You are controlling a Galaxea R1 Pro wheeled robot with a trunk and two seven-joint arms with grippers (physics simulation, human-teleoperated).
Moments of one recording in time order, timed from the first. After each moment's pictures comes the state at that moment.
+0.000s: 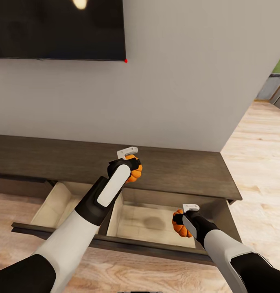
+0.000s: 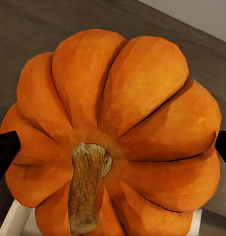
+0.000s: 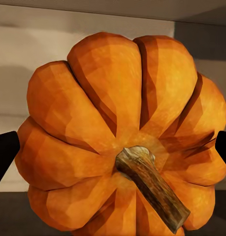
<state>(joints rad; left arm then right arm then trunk) -0.94 -0.17 -0.51 -1.27 0.98 0.61 1.05 -0.87 0.01 0.22 -0.25 -0.27 0.37 -0.21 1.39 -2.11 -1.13</state>
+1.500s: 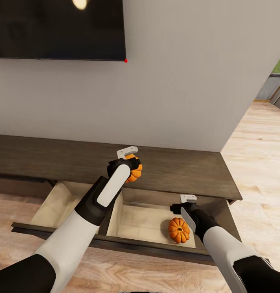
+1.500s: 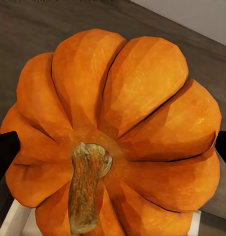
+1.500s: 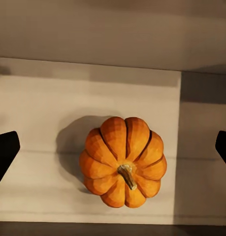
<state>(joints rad) -0.94 -0.17 -0.51 -1.28 0.97 0.61 1.05 -0.86 0.01 0.22 -0.43 -0.27 0.43 -0.21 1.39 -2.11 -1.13</state>
